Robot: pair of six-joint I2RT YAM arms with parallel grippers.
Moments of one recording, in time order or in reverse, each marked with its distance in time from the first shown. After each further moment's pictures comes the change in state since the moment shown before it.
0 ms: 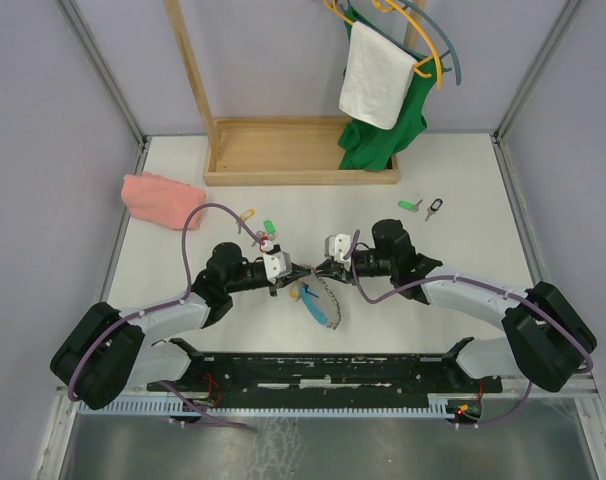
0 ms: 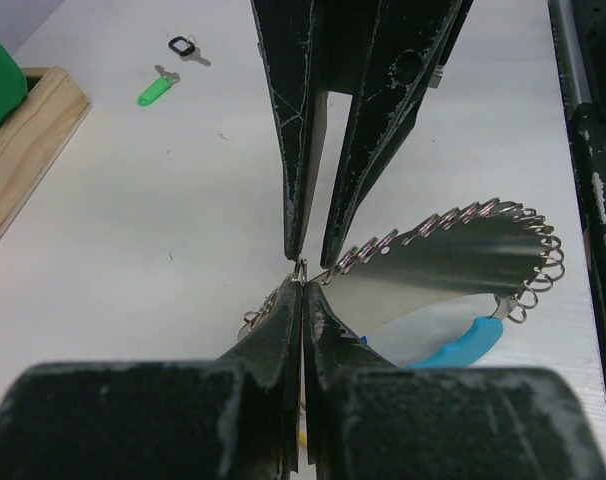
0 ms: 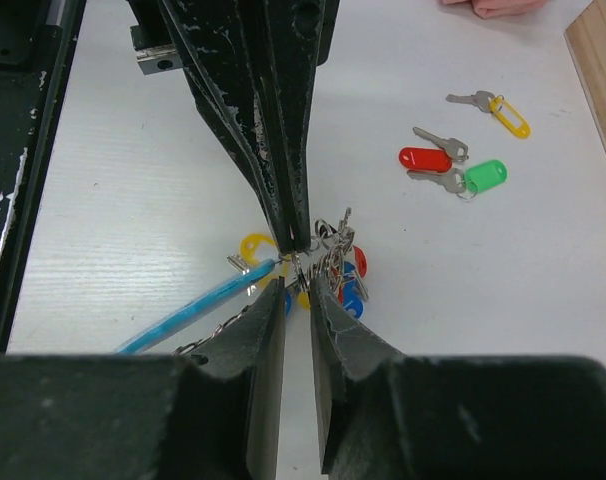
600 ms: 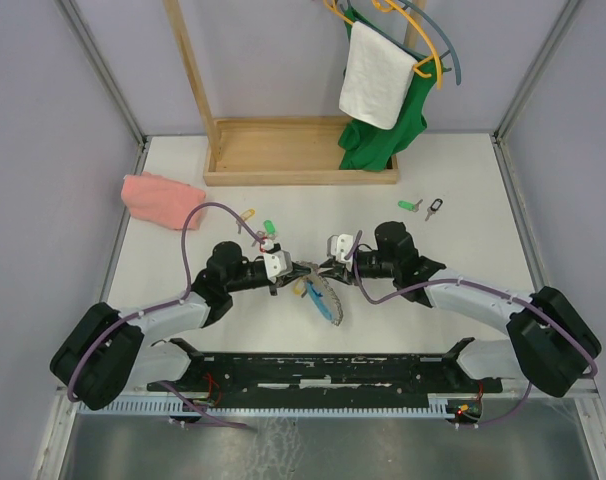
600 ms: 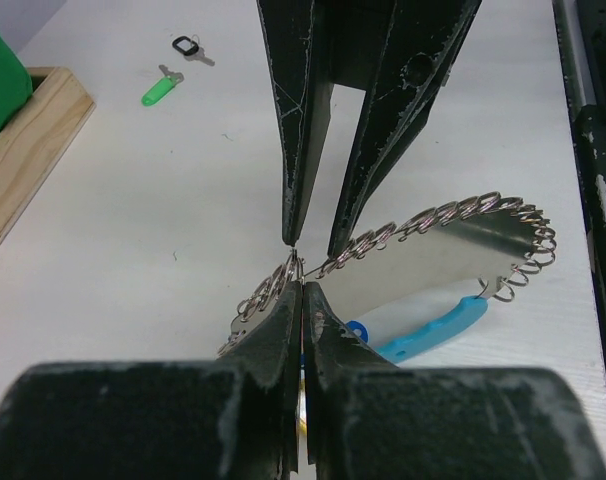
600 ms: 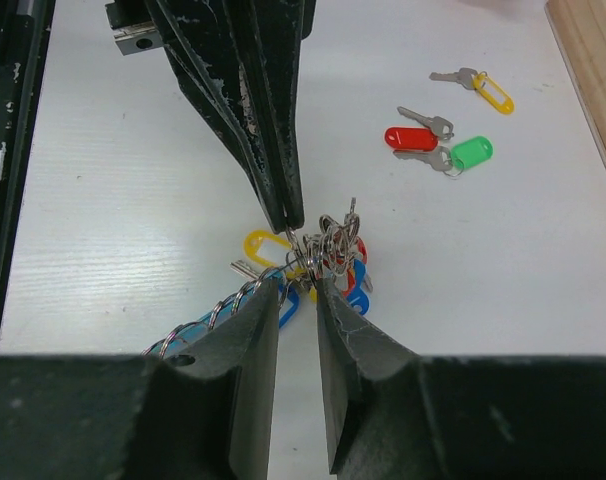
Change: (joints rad) left arm 0.000 -0.007 0.009 -0.022 -0.009 0.000; right arm 0.000 -0.030 -0.024 -0.006 0.062 0.018
